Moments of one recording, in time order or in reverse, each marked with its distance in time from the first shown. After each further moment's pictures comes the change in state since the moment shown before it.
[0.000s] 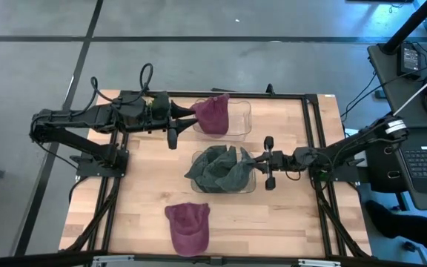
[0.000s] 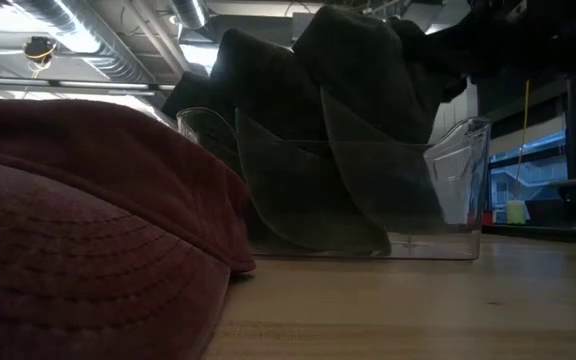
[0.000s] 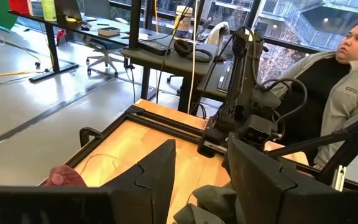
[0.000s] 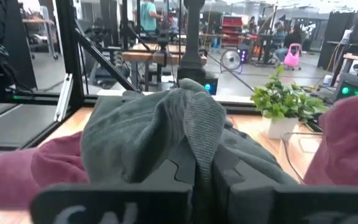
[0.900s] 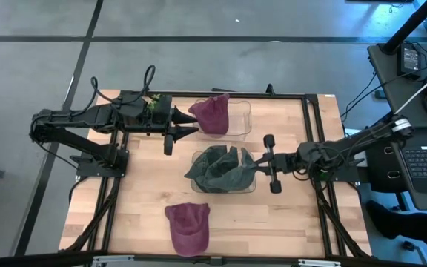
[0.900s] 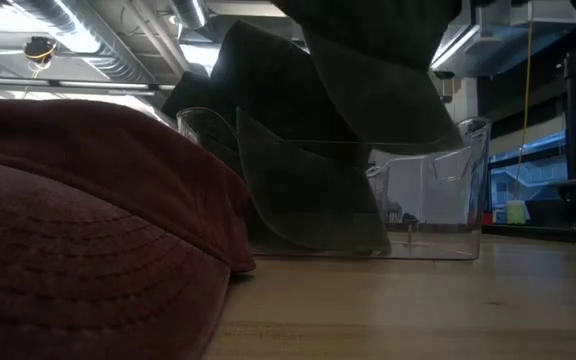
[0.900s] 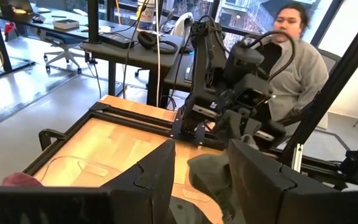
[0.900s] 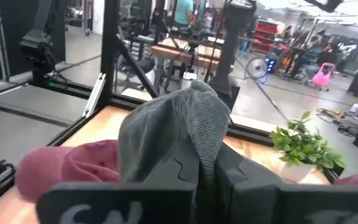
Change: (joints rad) left arm 0.000 0.000 0.000 0.001 0.158 0.019; right arm 0.041 -0.151 0.289 -0.483 -0.080 -0.161
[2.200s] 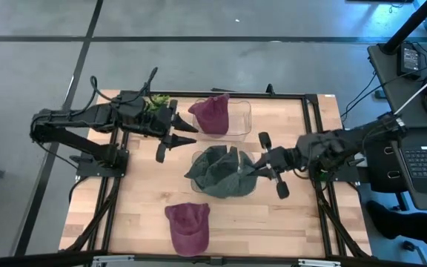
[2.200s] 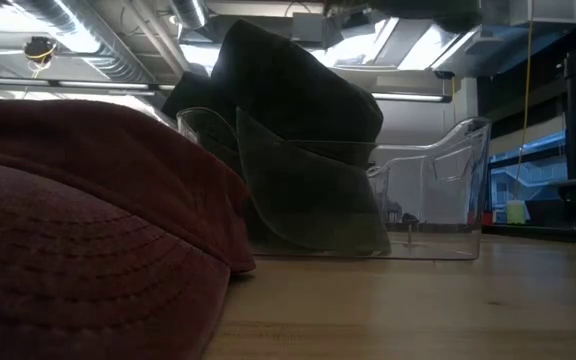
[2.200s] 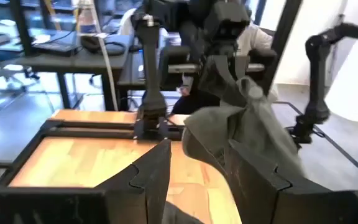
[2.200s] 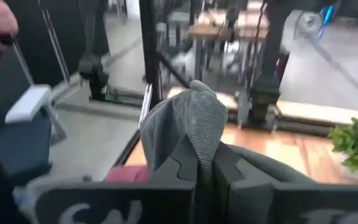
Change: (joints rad) left arm 0.001 0.002 0.015 -0.006 0.209 0.144; right arm 0.048 0.131 0.586 -0.609 -0.112 0.233
